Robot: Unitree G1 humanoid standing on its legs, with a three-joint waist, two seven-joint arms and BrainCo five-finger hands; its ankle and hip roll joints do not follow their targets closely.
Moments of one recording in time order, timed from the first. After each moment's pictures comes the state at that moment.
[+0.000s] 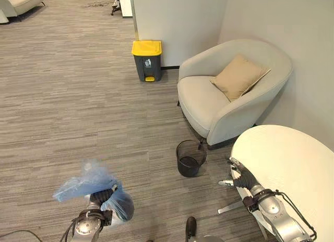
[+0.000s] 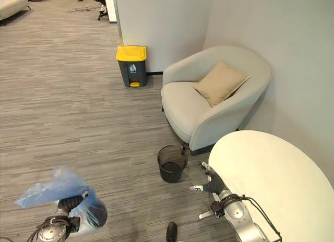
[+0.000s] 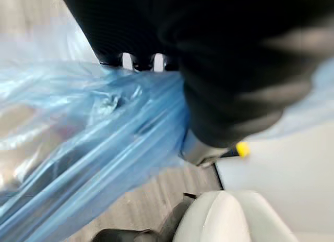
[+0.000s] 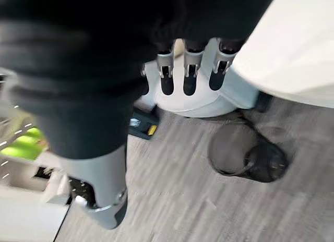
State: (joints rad) left arm 0.28 0.37 0.01 0.40 -0.11 -0.08 0.11; right arm 0.13 -0.47 0.22 0.21 0.00 -0.05 0.03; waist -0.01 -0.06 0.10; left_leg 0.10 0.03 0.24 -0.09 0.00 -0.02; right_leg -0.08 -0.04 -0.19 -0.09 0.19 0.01
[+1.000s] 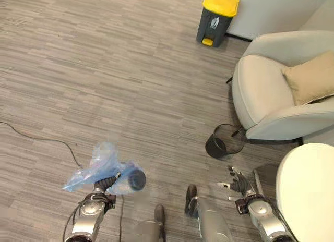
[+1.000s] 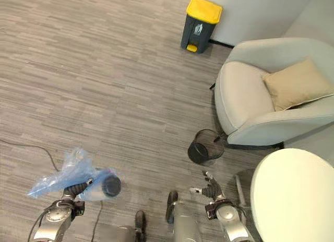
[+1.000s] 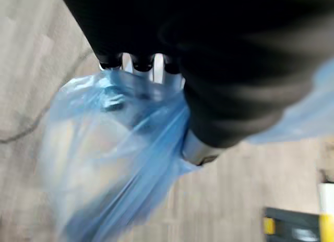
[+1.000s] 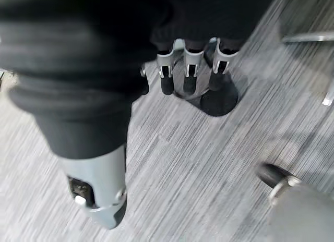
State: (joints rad) left arm 0.02 0.36 -0.03 0.59 -0.19 -0.09 0.12; right arm 0.00 -0.33 0.19 0.50 0.06 -0.04 -0.08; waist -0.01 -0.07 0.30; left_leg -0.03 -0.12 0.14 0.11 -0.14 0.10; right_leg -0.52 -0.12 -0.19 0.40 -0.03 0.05
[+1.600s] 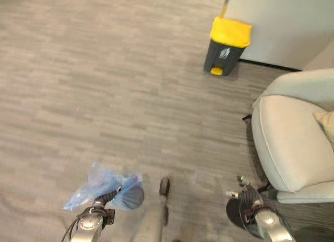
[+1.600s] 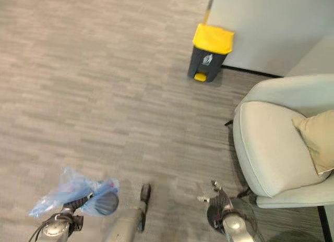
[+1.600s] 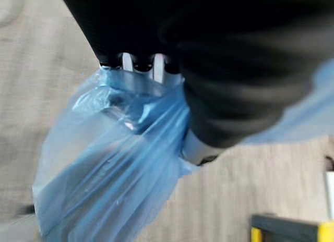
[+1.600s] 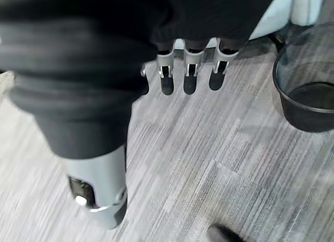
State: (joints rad) left arm 0.13 0.39 -0.06 0.52 -0.18 -0.08 0.08; right arm 0.09 -0.34 0.19 0.57 0.08 -0.06 -0.09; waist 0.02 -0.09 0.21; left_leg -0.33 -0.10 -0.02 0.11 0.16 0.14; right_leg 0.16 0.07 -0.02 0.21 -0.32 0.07
